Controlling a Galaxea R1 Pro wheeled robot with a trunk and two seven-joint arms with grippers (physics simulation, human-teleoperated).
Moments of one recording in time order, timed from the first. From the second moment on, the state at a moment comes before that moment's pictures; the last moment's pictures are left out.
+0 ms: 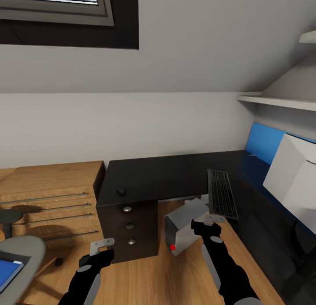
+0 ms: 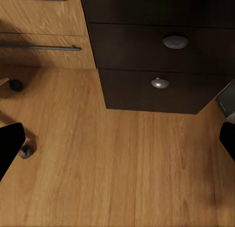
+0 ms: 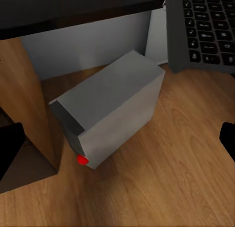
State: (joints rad) left arm -0.18 -0.06 -0.04 -1.22 0.15 0.47 0.34; right arm -0.42 0.12 0.01 -0.99 -0.02 0.29 -0.26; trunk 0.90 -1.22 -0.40
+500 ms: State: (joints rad) left arm -0.18 -0.06 -0.04 -1.22 0.15 0.47 0.34; right arm -0.42 0.12 0.01 -0.99 -0.02 0.29 -0.26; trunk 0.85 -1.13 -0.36
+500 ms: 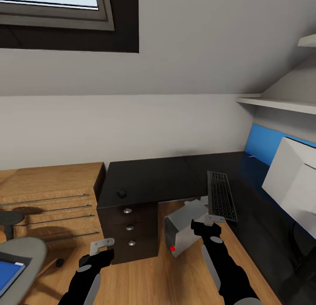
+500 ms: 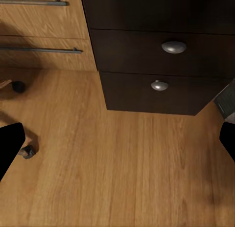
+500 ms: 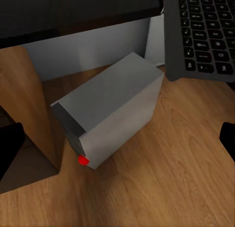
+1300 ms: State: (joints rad) left arm -0.18 -0.06 -0.04 -1.22 0.15 0.47 0.34; right arm -0.42 0.12 0.01 -0.99 -0.02 0.29 -0.26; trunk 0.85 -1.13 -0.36
